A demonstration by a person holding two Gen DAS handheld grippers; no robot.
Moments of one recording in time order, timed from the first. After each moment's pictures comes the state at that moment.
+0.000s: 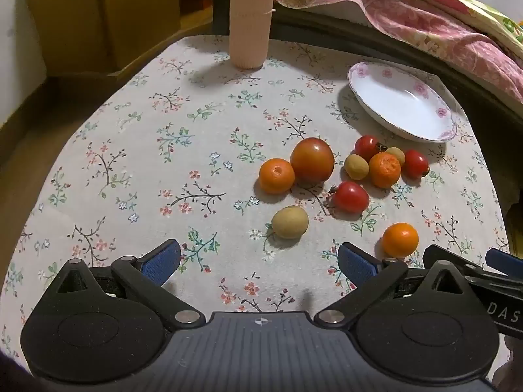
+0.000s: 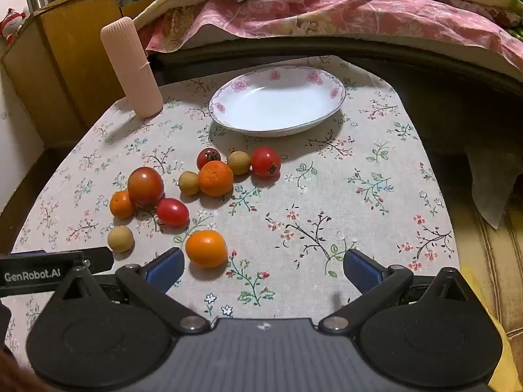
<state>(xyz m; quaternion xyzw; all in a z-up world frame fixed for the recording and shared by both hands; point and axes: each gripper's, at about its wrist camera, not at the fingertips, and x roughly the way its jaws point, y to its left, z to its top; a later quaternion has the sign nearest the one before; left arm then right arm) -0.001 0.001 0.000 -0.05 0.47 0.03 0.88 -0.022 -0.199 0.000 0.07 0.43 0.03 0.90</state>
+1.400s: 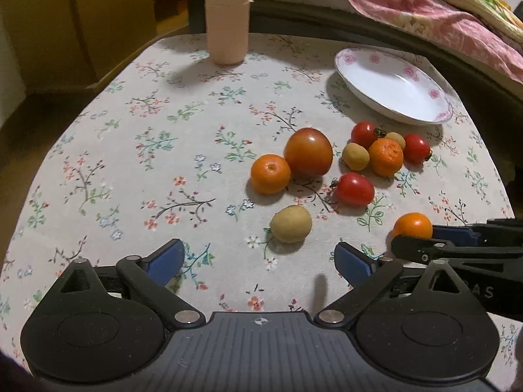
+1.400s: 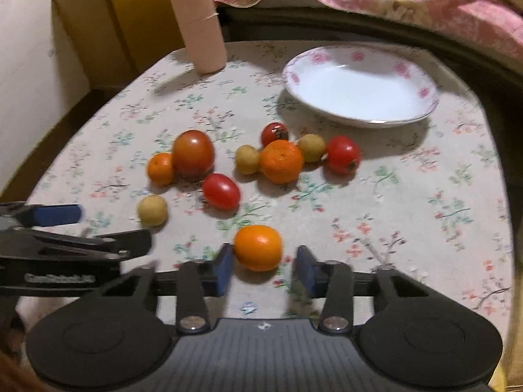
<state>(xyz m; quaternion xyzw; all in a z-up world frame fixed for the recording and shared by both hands) 0.013 -0.002 -0.022 -0.01 0.47 -0.01 0.88 0.015 -0.169 -0.023 0.01 0.47 0.15 0.87</state>
